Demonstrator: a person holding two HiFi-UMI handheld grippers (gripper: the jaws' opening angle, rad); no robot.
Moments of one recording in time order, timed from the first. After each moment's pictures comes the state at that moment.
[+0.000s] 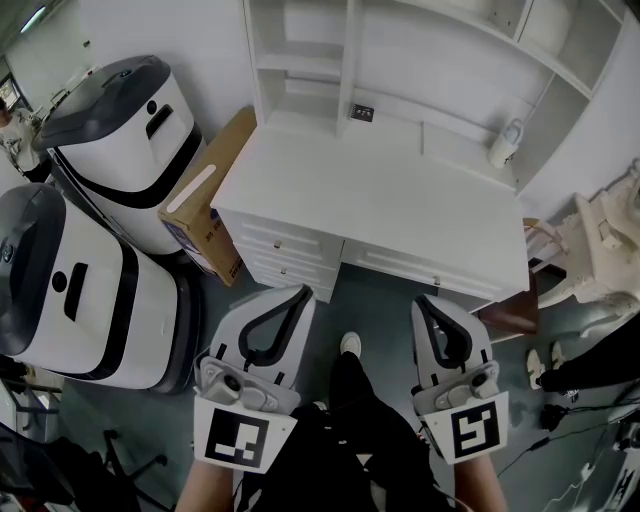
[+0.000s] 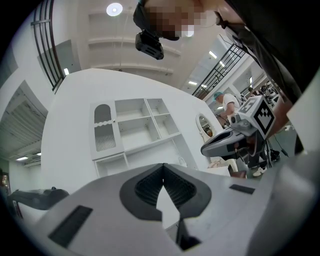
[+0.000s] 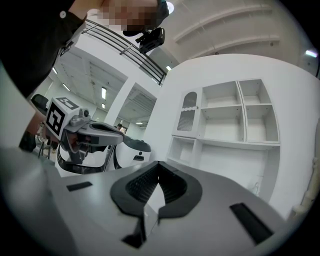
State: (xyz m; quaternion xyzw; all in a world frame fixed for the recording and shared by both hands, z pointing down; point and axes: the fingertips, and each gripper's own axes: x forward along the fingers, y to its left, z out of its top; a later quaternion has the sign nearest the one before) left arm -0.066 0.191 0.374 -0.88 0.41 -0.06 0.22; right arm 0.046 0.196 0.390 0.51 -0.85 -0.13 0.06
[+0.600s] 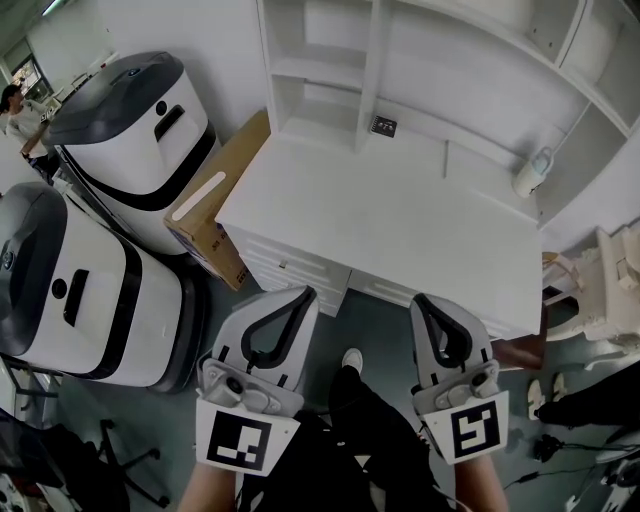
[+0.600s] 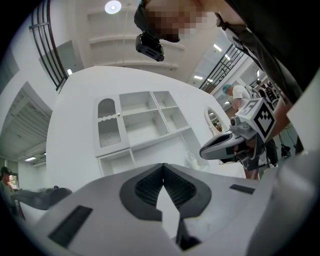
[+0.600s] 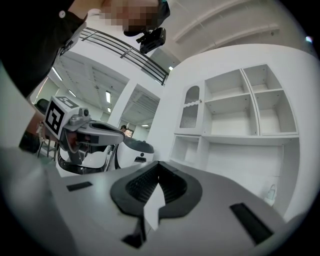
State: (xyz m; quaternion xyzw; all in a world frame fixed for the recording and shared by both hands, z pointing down) left arm -0.051 0.107 0.373 -0.87 0.45 -0.07 0.21; right arm 0.056 0.099 0.392 0.46 -0.88 -0.13 0.05
